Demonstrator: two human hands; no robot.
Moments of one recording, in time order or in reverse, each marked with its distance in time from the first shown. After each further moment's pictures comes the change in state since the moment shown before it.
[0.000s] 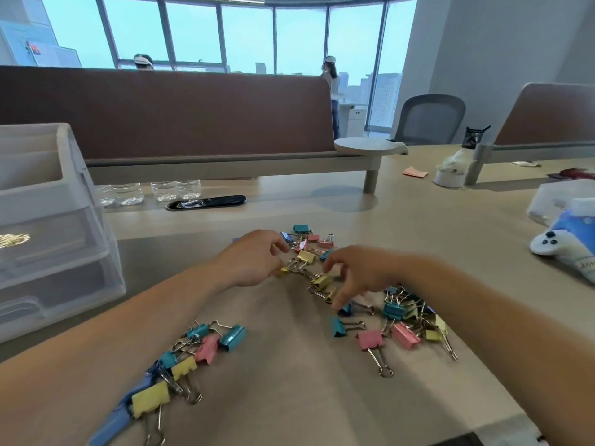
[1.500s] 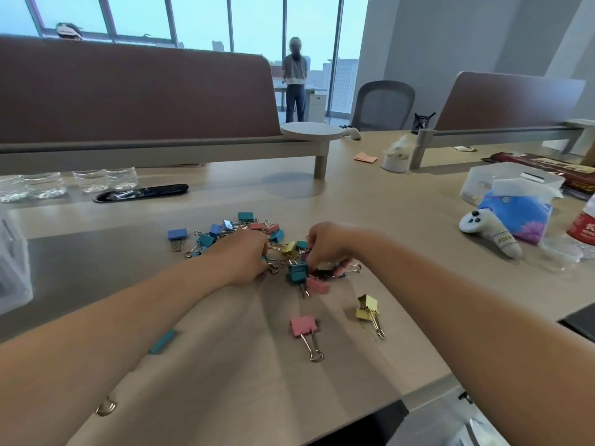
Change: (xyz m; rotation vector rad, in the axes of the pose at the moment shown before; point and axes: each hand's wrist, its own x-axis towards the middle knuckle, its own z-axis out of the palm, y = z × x) left_hand 0.026 0.060 0.055 0.442 -0.052 0.163; right_hand -0.010 0.046 -0.014 0.269 0.083 0.408
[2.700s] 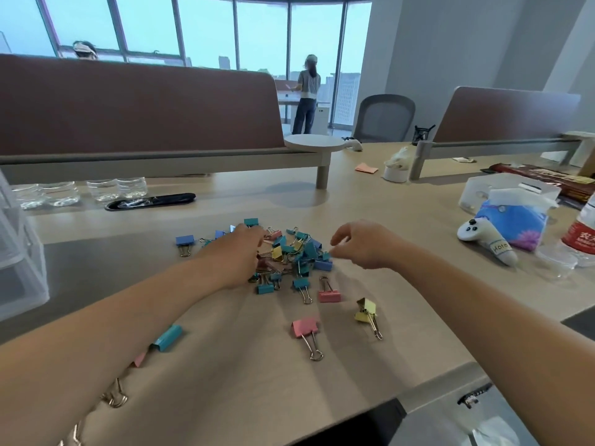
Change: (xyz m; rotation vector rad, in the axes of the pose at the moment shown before) left_hand -0.014 -0.013 -0.007 0.002 0.082 -0.021; right_hand -0.030 0.037 -0.016 -0.084 0.277 -0.158
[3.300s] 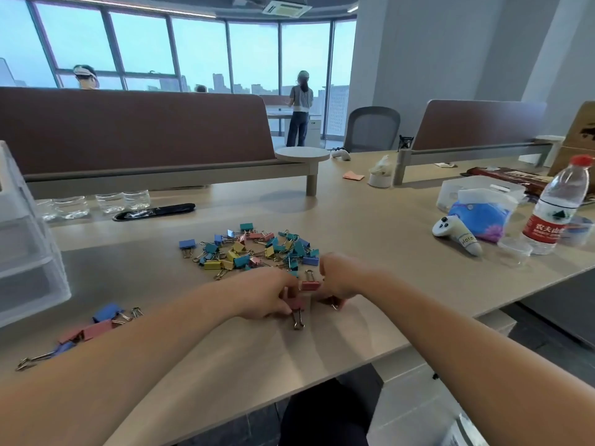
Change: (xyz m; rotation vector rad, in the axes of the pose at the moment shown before) left_hand -0.054 0.065 0.003 0.023 -0.308 0.237; right_hand -0.054 -0.017 0.032 -0.276 -0.155 0.044
